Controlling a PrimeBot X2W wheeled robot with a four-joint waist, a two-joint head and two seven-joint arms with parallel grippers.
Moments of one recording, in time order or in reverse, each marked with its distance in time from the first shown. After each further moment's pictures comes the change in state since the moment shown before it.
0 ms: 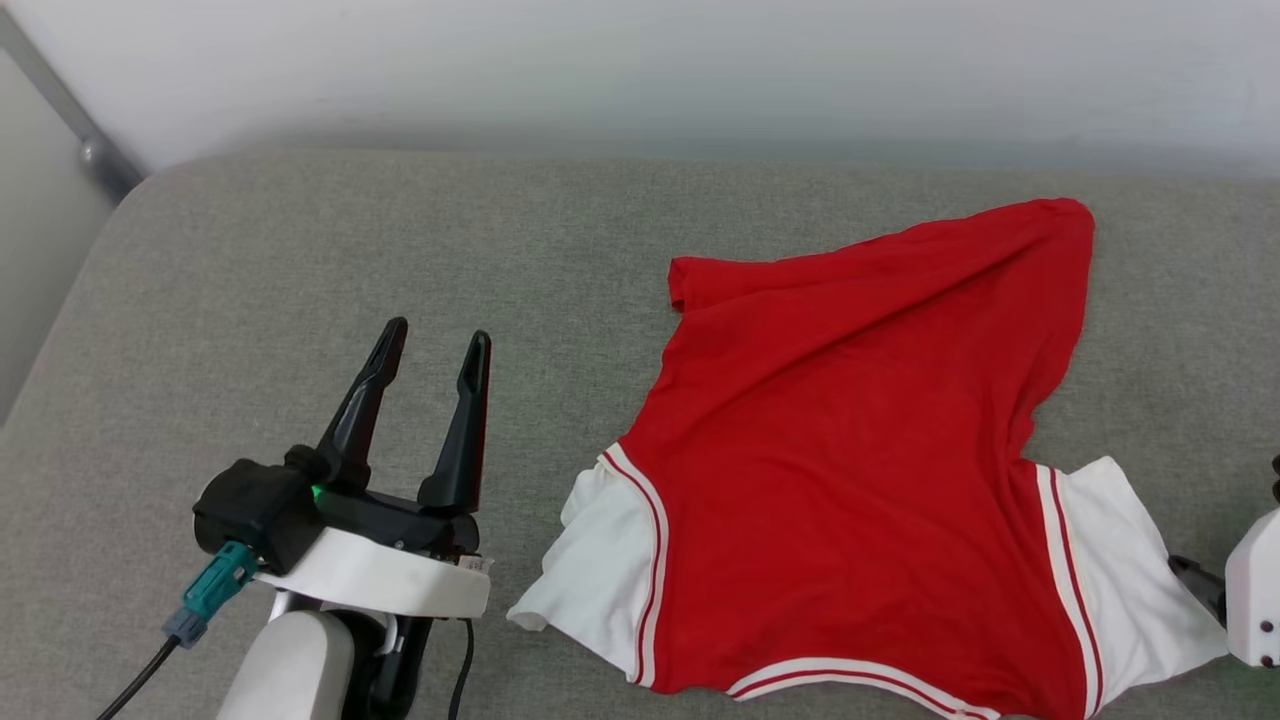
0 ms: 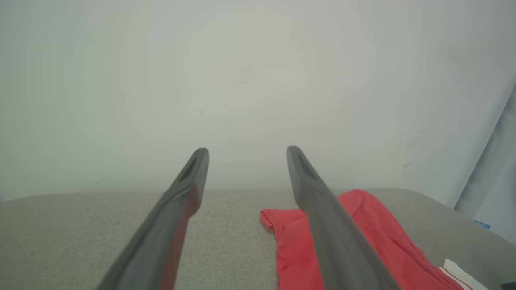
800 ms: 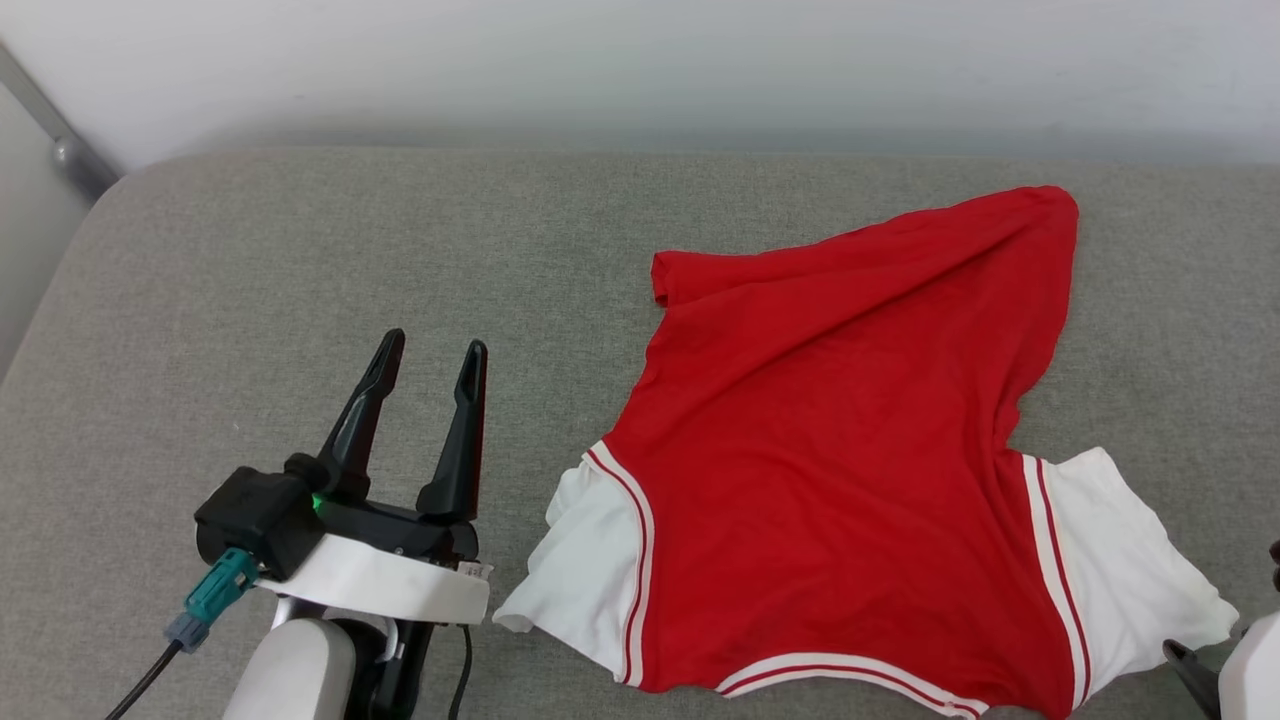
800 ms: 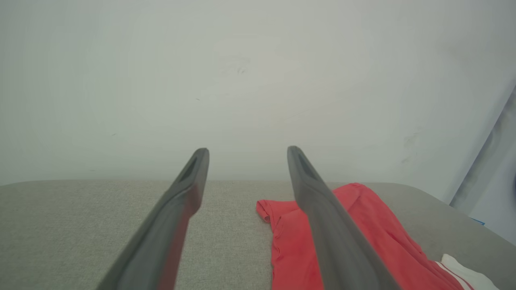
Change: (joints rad) left arm 0.011 -0.019 0.010 0.013 0.000 0.000 0.000; right arm 0.617 0.261 -0.794 -0.981 -0.556 0.000 0.527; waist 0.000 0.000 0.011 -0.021
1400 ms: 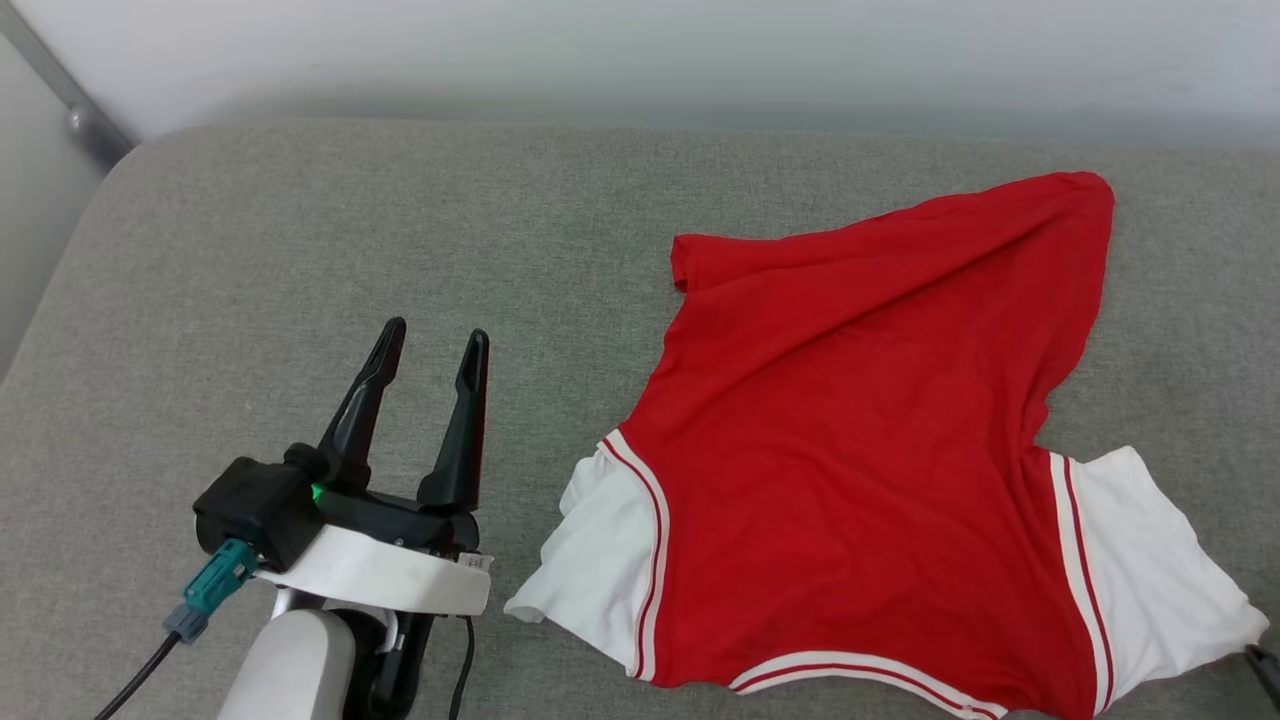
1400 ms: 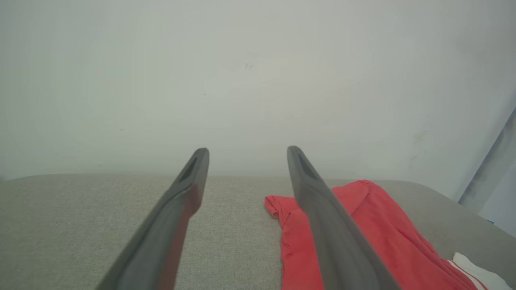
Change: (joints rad) left arm -0.016 0.004 -0.002 0.000 -0.004 0.000 0.000; right arm -0.046 -0.006 -0.095 0.154 -0.039 0.000 -0.019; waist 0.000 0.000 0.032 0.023
